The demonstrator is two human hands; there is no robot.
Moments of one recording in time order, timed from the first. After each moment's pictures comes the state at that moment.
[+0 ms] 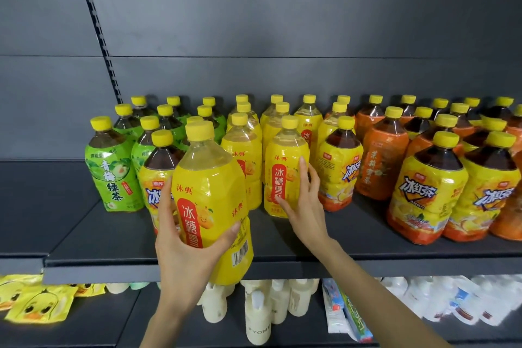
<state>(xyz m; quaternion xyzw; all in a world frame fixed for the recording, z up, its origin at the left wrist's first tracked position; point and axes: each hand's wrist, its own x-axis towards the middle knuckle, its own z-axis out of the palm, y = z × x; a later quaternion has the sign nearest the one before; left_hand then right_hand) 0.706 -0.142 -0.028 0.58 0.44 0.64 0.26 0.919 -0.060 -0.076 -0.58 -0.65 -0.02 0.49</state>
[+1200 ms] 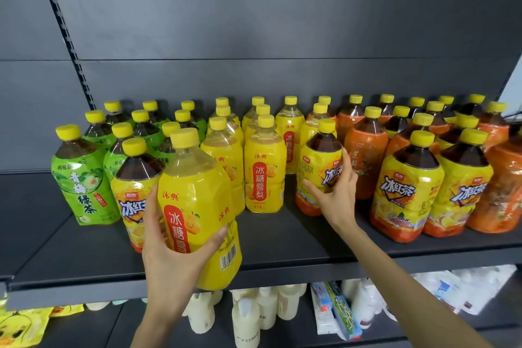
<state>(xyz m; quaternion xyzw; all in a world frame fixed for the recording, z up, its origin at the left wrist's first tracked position) 0.717 -0.131 -0.033 0.58 0.44 0.63 0.27 1.008 -0.054 -0.066 -0.62 -0.51 0.05 0.59</state>
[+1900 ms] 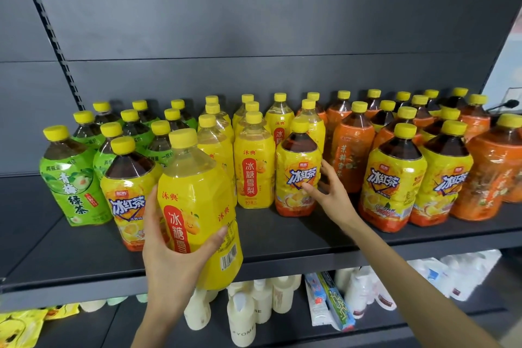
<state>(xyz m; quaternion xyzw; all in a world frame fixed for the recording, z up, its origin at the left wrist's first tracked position) 0.727 -0.140 -0.034 0.59 0.43 0.62 0.28 1.028 -0.068 -0.067 -0.53 -0.55 0.29 0.58</state>
